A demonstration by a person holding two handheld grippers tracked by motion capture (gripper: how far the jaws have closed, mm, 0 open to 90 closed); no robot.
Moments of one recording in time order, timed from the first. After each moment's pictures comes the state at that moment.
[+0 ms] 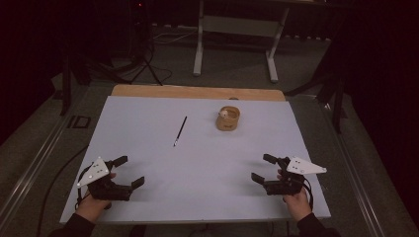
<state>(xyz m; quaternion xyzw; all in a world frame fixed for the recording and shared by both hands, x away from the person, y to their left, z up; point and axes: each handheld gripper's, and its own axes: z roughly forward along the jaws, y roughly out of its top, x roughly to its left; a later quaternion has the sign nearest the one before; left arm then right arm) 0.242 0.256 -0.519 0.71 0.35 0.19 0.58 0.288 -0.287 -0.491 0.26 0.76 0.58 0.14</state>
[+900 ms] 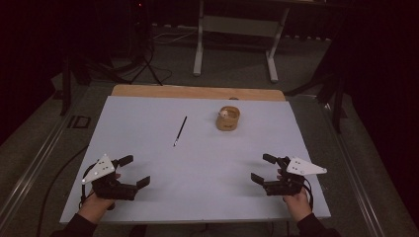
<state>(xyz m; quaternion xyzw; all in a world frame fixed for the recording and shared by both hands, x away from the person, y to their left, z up) 0.241 0.236 -0.498 0.72 0.35 0.16 0.57 0.285 -0.284 -0.487 0.25 0.76 0.58 0.15</state>
